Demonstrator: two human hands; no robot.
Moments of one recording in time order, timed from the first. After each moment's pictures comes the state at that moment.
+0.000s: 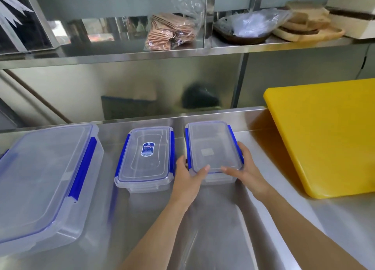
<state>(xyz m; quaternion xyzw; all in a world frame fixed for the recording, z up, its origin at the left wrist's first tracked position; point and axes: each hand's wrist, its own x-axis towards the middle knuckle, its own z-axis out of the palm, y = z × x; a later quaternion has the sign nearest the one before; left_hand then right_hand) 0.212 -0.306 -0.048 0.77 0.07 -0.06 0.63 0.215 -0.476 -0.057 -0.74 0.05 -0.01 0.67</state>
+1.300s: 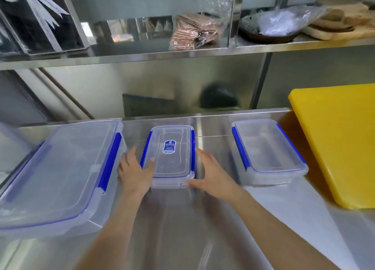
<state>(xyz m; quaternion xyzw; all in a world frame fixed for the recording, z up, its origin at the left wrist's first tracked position) 0.230 -0.159 -0.036 0.92 0.21 0.07 0.33 0.220 -0.359 -0.036 -0.88 -0.09 0.11 0.46</state>
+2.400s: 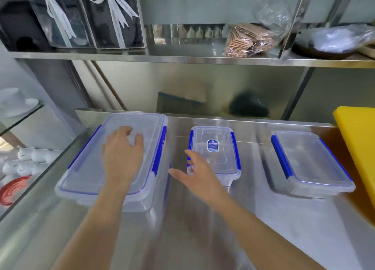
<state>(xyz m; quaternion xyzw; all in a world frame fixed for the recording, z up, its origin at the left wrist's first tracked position) 0.171 -0.011 0.051 0.88 0.23 0.26 0.31 0.166 -0.187 0.019 -0.84 -0.12 0.12 0.52</state>
